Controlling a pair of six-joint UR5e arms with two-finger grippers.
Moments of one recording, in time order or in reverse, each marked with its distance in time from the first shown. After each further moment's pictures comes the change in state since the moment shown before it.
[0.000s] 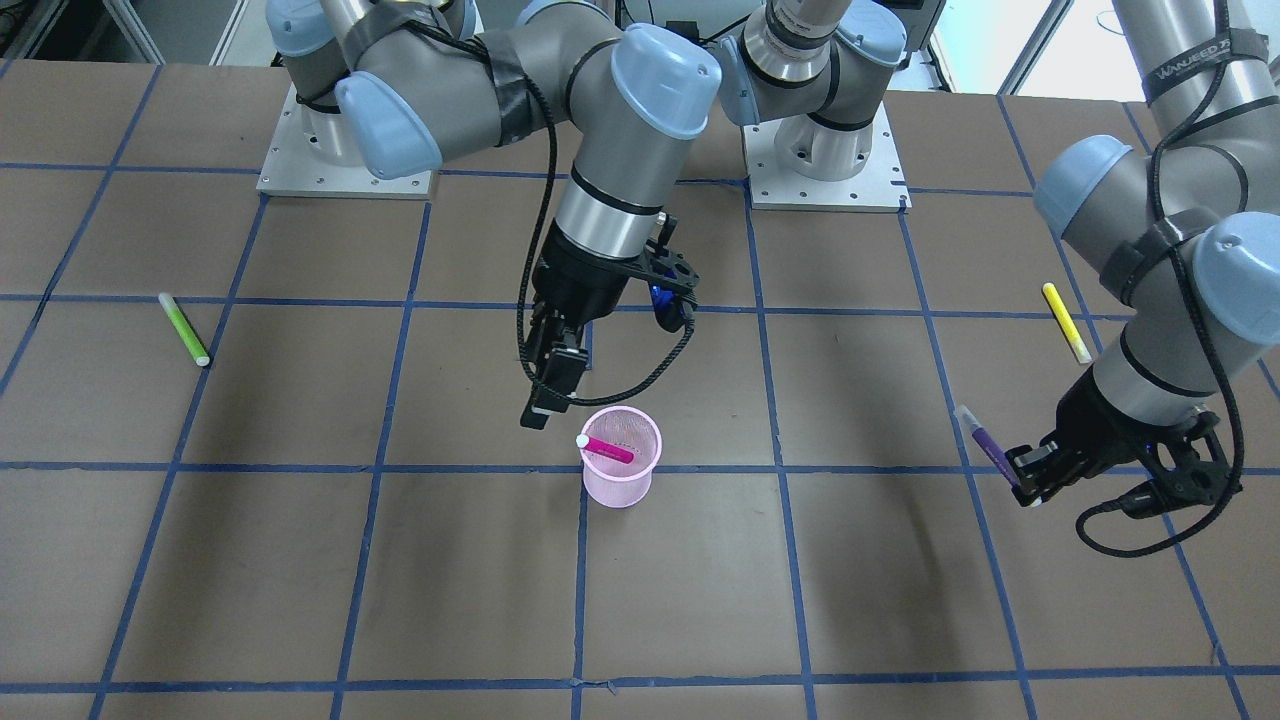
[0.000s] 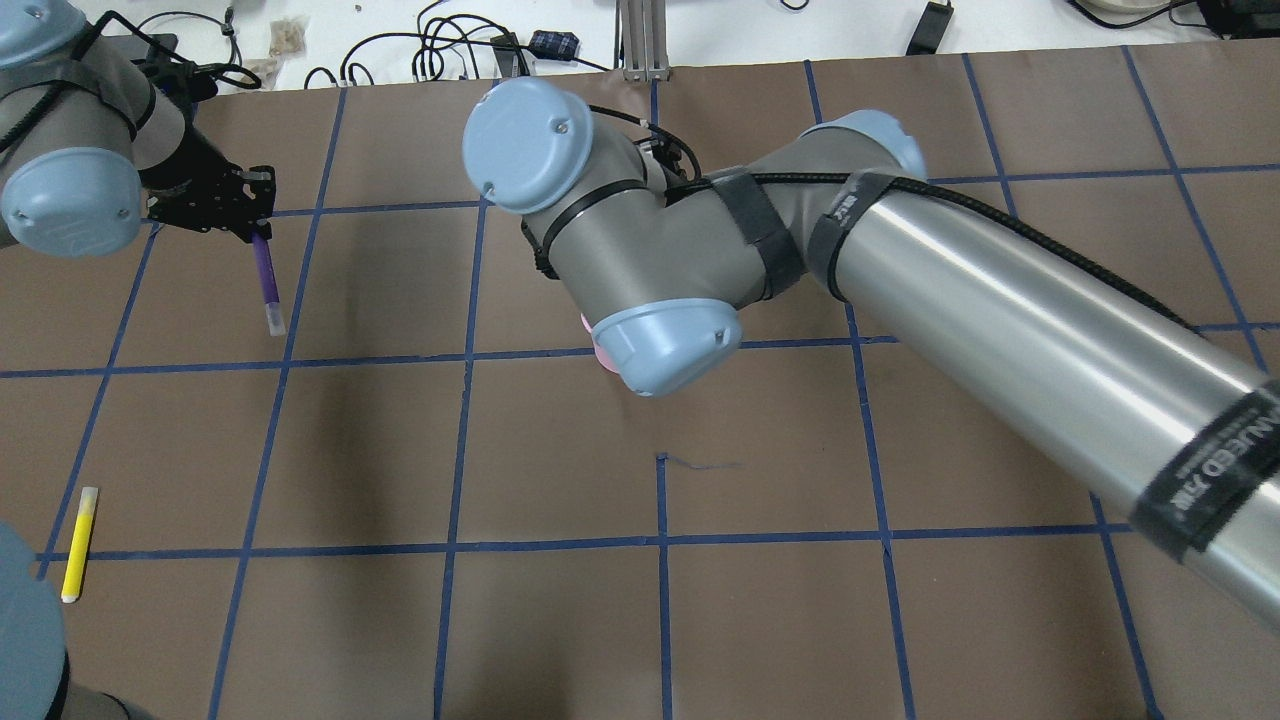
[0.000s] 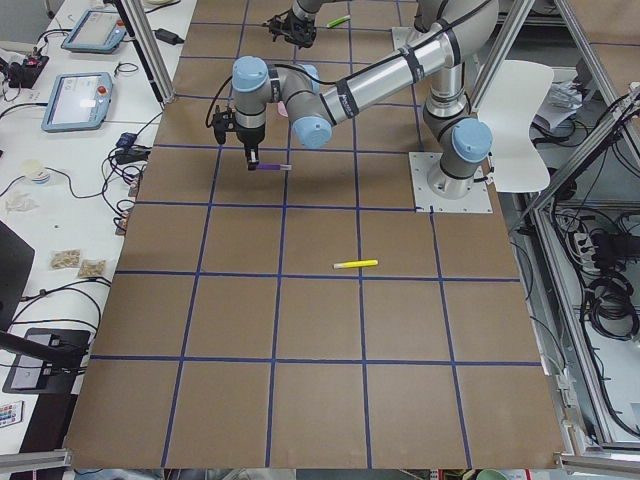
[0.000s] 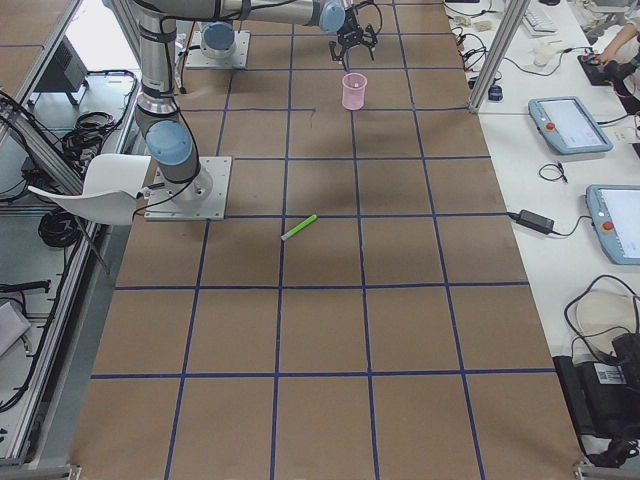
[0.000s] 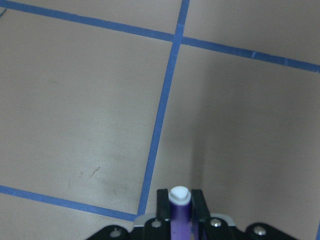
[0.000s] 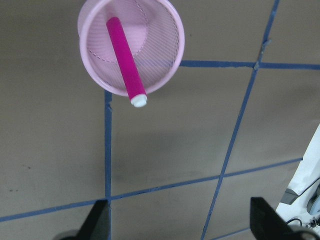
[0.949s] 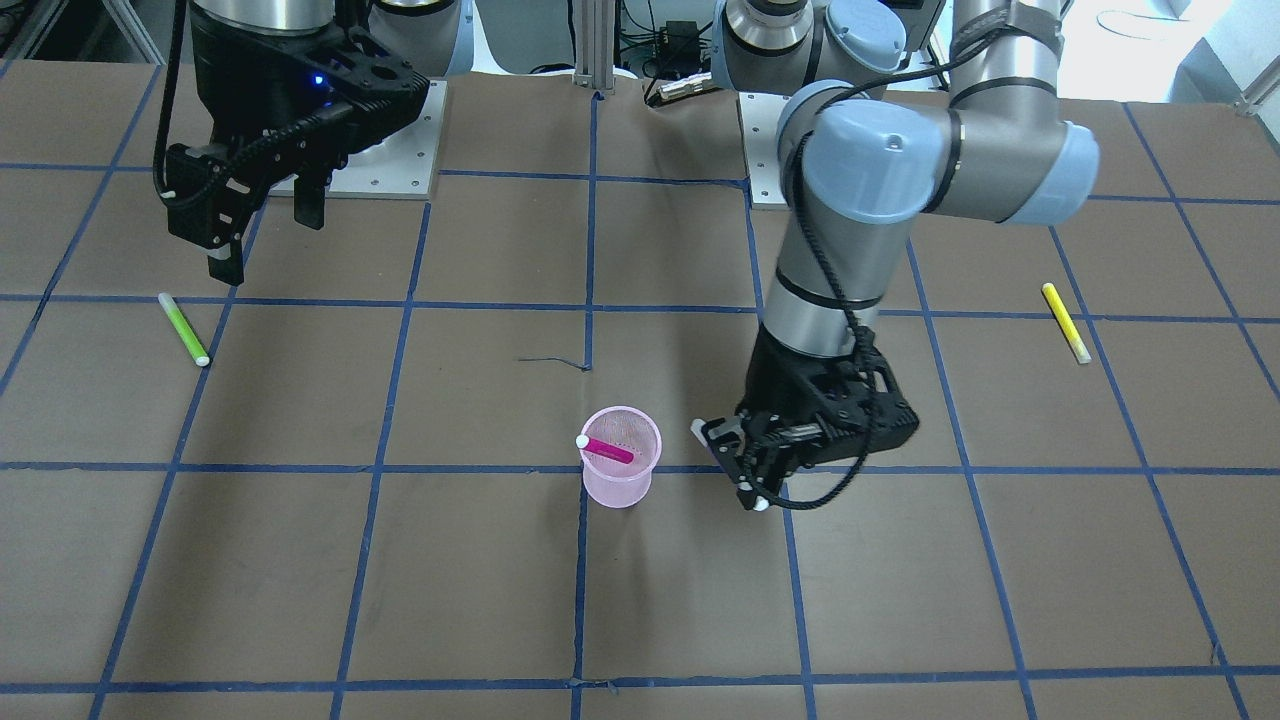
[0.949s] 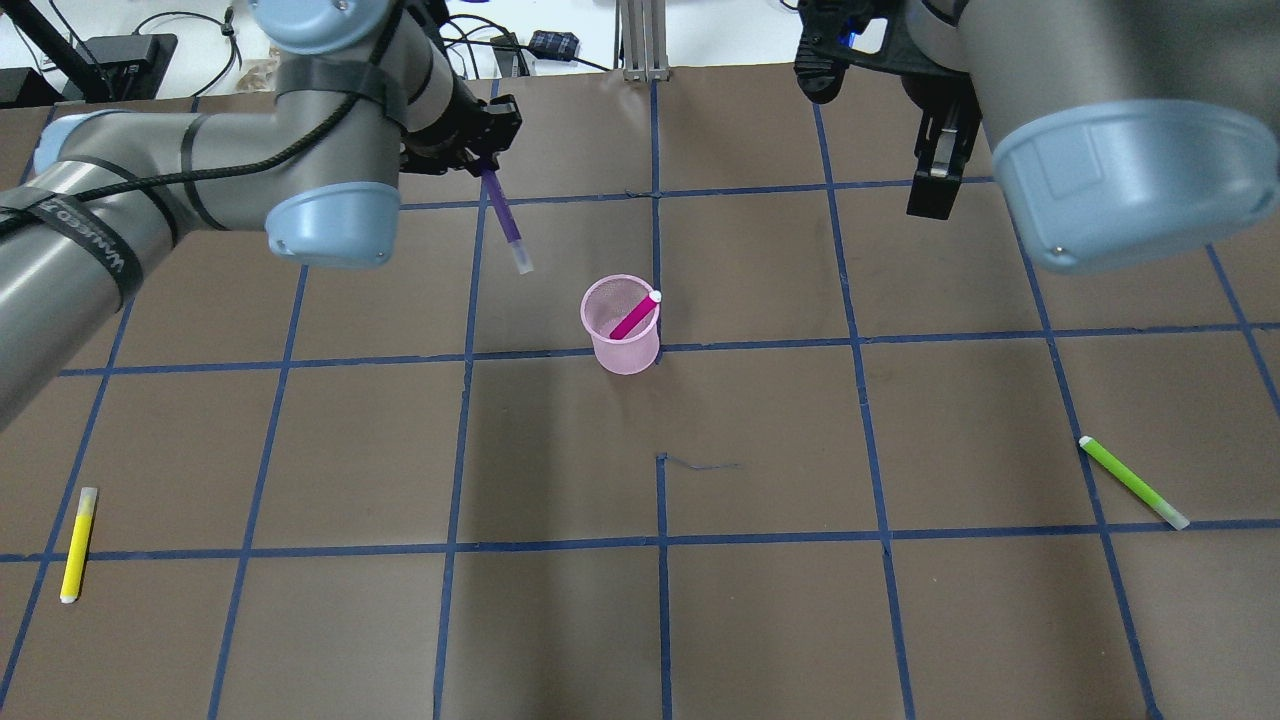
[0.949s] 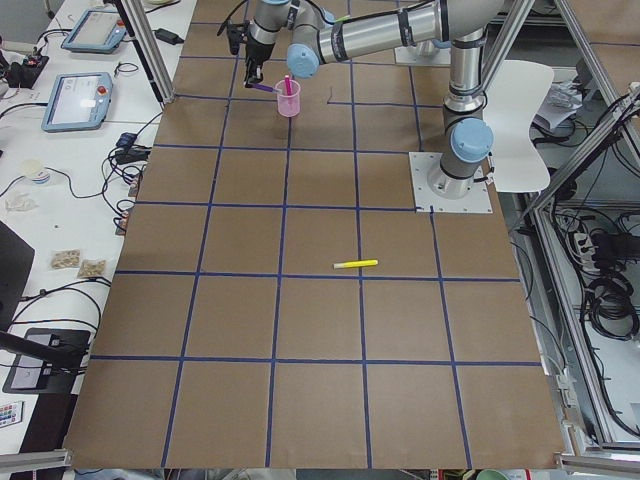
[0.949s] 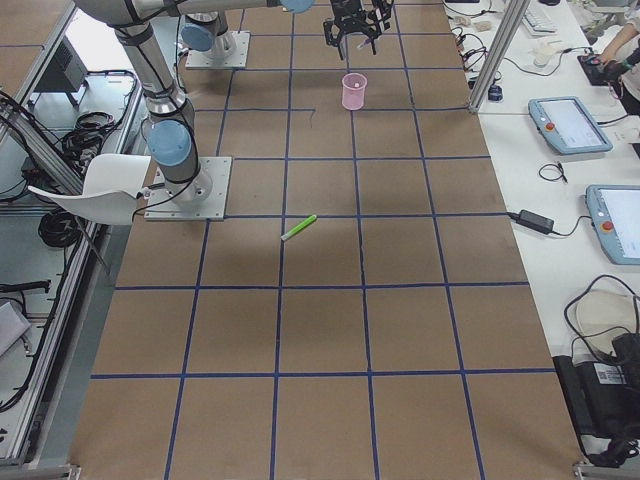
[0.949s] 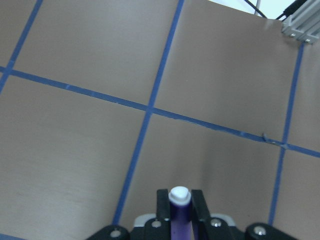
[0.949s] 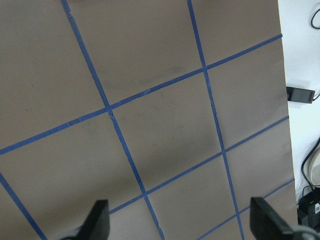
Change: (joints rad) left arm -0.451 0.019 -0.004 0.235 0.014 -0.524; right arm -0.310 -0.346 0.009 0.228 0.172 0.030
